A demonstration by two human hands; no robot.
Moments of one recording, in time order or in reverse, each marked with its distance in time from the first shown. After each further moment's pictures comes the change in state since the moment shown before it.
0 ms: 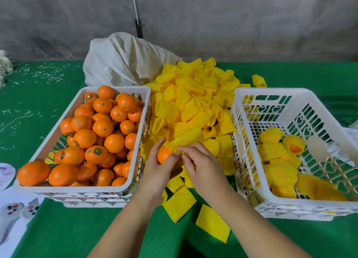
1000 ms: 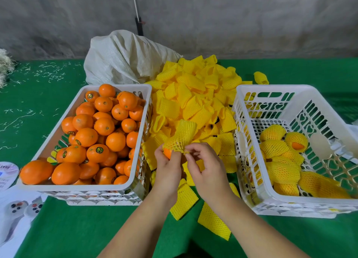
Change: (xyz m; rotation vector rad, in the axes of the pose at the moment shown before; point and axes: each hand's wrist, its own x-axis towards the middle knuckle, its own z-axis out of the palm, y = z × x) left_hand -0.009 -0.004 0.028 0.017 0.053 -0.025; right_hand -0.012 0.003 0.011 0.218 0.197 0.000
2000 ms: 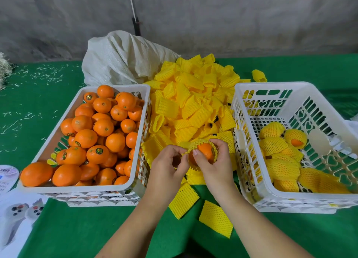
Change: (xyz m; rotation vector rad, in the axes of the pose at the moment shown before) left_hand -0.005 0.004 -0.021 0.649 -0.103 0.638; right_hand -0.001 0.026 -0.002 0.371 0.136 0.547
